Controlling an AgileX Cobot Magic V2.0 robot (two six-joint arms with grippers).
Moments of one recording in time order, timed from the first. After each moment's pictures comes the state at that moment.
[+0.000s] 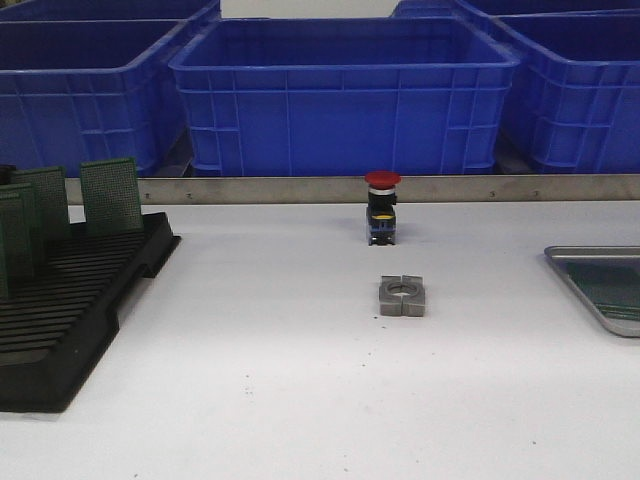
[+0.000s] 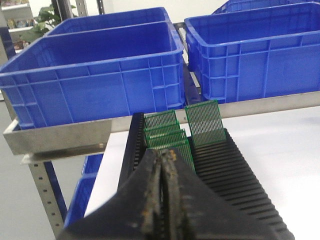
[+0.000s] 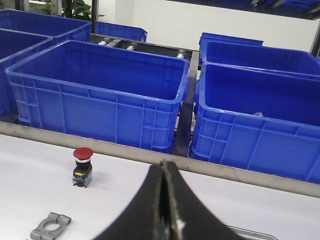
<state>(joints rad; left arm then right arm) -0.06 0.00 0.01 0.09 0.08 0.09 -0.09 0.21 -0.28 0.93 0.19 -0.99</state>
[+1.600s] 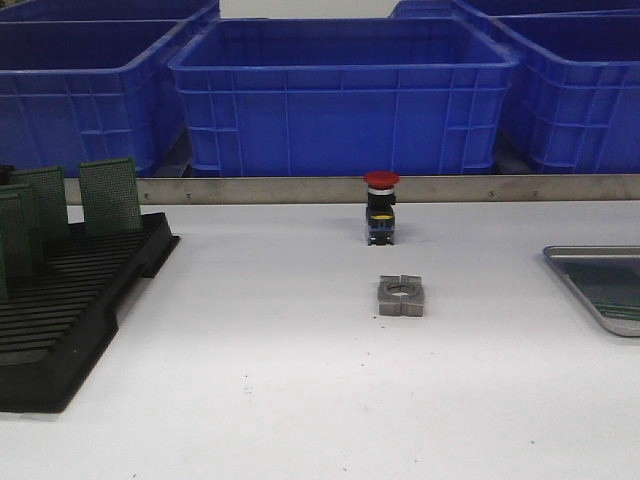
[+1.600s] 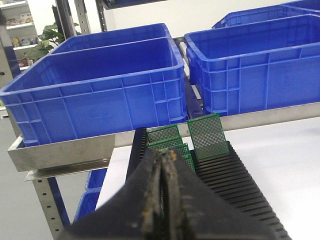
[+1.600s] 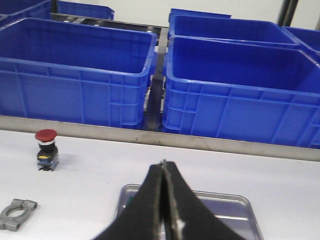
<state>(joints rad) -0.06 0.00 0.01 0.11 0.03 0.09 -0.09 0.17 -0.21 0.33 0.13 -0.35</state>
